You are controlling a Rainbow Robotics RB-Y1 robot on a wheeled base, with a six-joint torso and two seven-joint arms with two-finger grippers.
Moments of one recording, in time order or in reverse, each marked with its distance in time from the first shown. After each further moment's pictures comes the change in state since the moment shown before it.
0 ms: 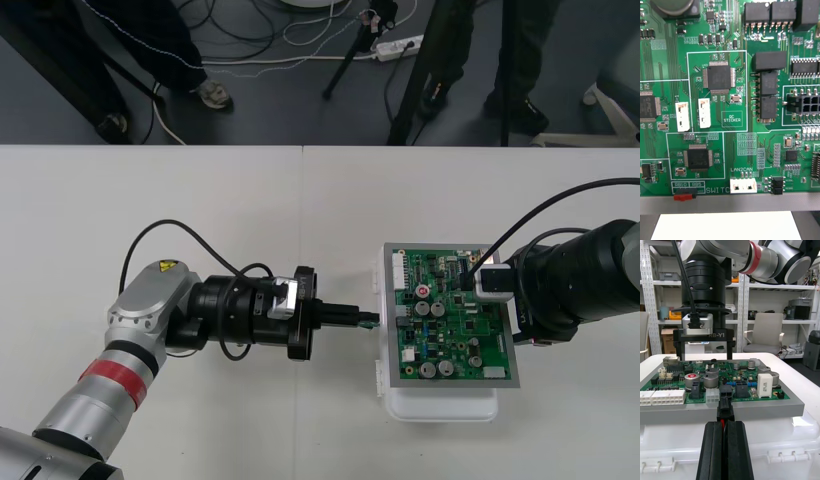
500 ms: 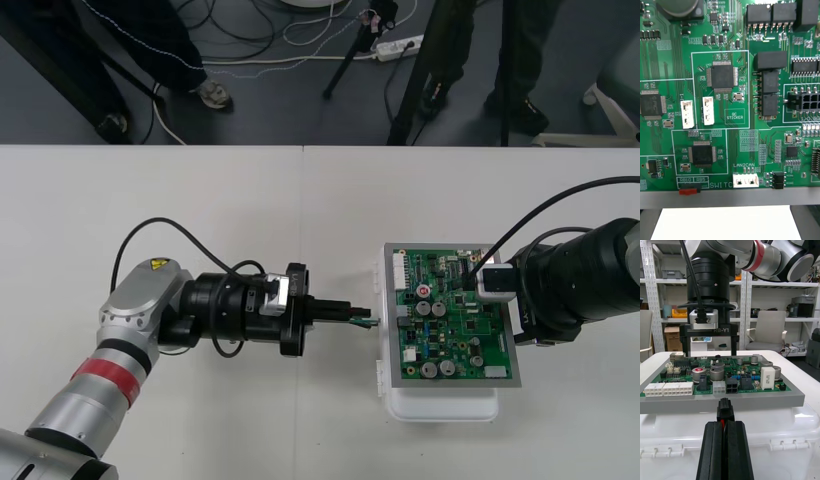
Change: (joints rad) right arm 0.001 0.000 -0.011 -0.009 0.001 -0.021 -0.002; left arm 0.000 0.015 0.020 0.000 0.000 -0.006 0.000
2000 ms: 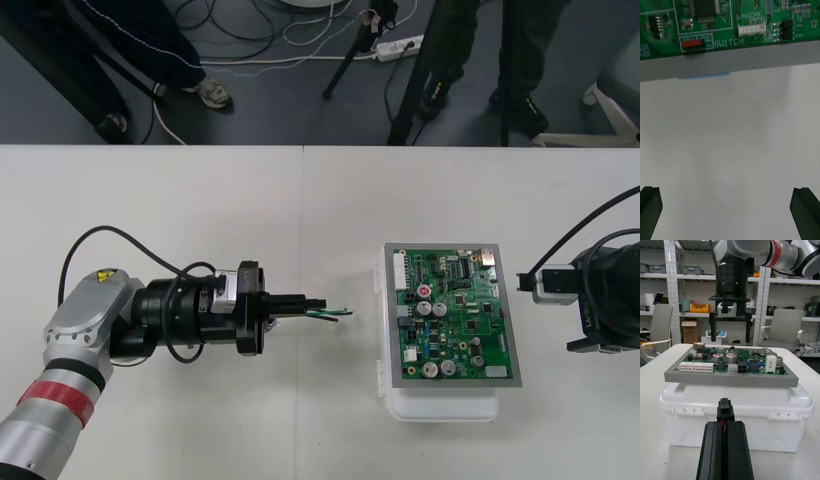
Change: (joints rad) right arm 0.104 -0.100 -0.142 -0.006 -0.048 -0.038 0.027; left arm 0.105 0.096 0.058 -0.128 0.056 0.007 0.069
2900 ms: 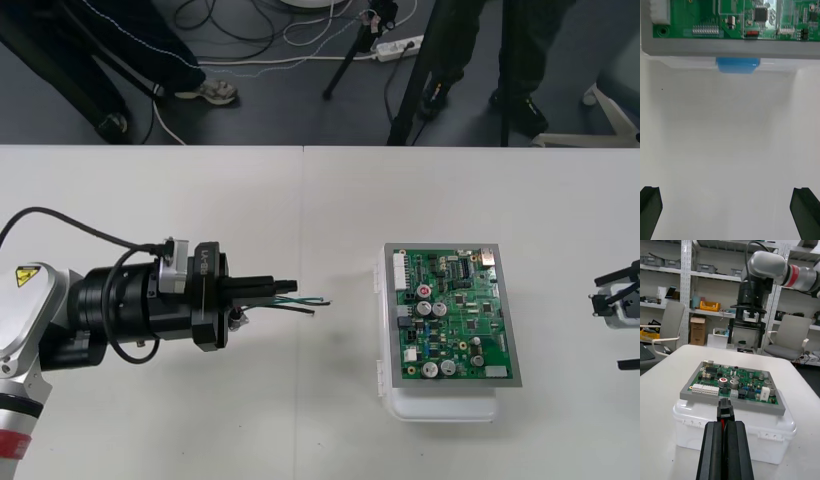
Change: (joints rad) right arm 0.215 -0.015 -0.320 -0.004 -0.264 0.002 0.360; left arm 0.205 0.099 0.073 -0.491 0.026 0.096 0.381
